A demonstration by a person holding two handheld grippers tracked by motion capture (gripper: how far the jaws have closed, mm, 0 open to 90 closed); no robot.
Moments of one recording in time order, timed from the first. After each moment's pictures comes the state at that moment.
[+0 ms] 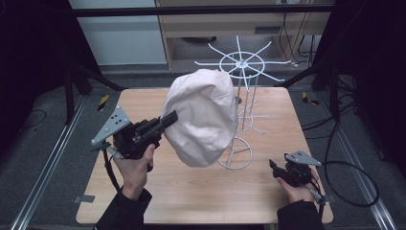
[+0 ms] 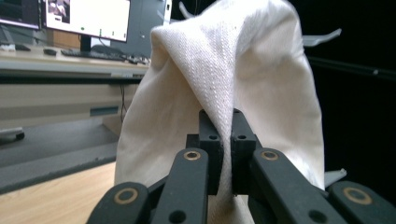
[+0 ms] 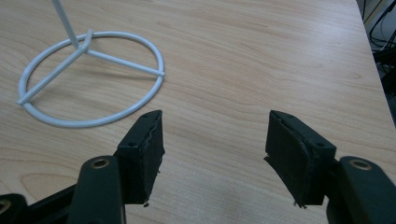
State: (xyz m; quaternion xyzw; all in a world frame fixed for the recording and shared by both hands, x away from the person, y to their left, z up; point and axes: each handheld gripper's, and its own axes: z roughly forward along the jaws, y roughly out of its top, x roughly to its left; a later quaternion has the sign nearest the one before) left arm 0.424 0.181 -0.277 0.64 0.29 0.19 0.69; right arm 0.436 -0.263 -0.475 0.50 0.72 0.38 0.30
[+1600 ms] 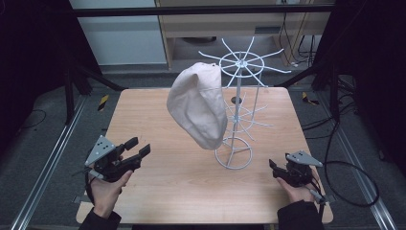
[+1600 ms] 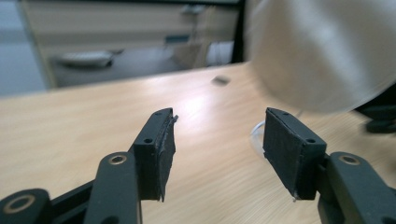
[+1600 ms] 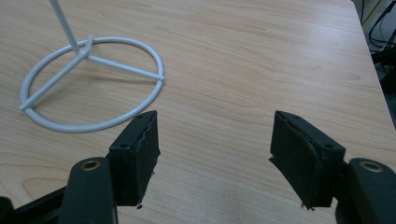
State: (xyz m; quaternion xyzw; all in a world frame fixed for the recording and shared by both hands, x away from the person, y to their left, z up) left arm 0.421 0.269 -0.379 0.69 0.42 0.24 0.53; right arm 0.435 -0.264 -0.474 0.50 0.71 0.38 0.30
